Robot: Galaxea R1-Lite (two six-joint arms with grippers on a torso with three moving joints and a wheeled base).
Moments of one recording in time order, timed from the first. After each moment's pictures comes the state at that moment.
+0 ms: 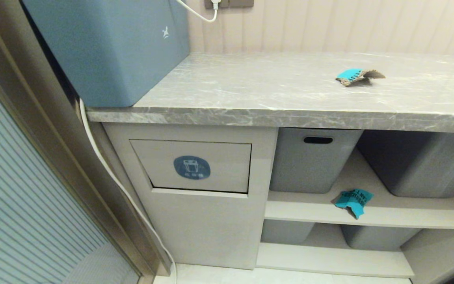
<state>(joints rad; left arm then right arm) 0.00 0.00 0.00 0.01 -0.02 0.10 -0.01 0.00 0.00 0.01 0.01 -0.11</state>
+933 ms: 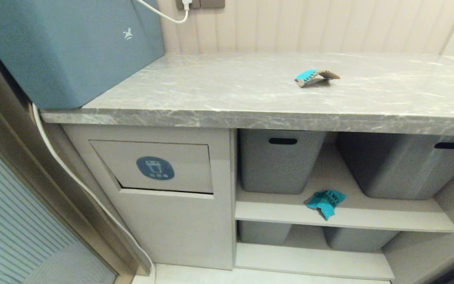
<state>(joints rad) 0.00 0.00 0.00 0.00 -0.03 0.10 -0.01 0.00 0.00 0.01 0.01 -0.10</state>
